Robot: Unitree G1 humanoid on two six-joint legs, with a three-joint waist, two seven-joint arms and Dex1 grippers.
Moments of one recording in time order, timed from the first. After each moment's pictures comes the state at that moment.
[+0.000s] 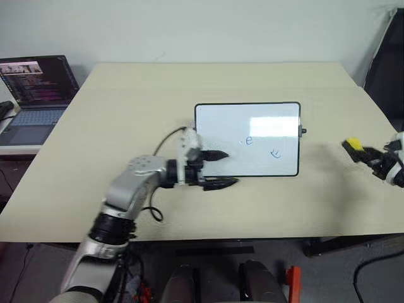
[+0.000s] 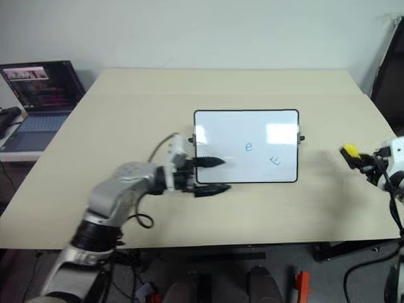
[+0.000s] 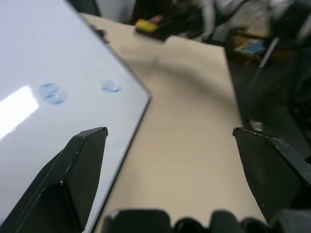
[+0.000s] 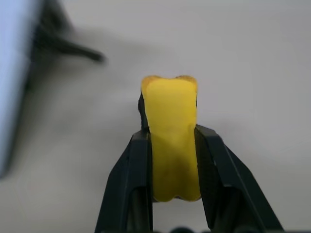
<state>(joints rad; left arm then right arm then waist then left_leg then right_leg) -0.50 0.57 -0.07 -0.10 -0.49 0.54 -1.06 -0.35 -0.87 -0.41 0.10 0.49 0.51 0.84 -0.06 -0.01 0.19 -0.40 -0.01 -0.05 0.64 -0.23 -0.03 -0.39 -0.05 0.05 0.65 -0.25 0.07</state>
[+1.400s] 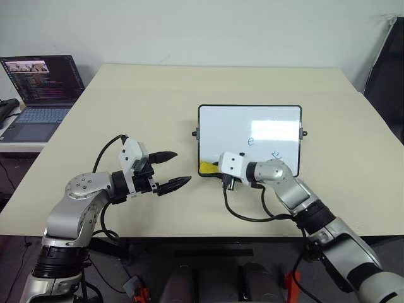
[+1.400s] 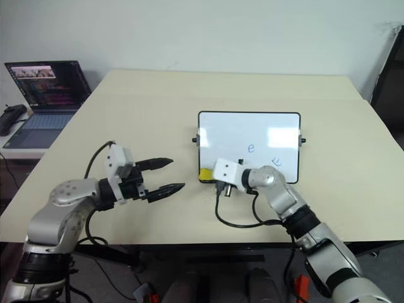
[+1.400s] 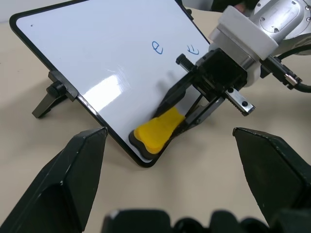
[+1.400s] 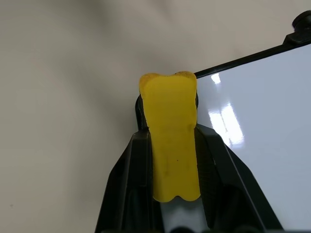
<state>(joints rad) -0.26 0.67 0.09 -0.18 -0.48 0.41 -1.00 -0.68 -0.35 0.49 0.28 -0.15 0.12 0.76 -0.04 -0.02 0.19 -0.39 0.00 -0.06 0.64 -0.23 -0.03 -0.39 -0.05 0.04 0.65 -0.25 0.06</state>
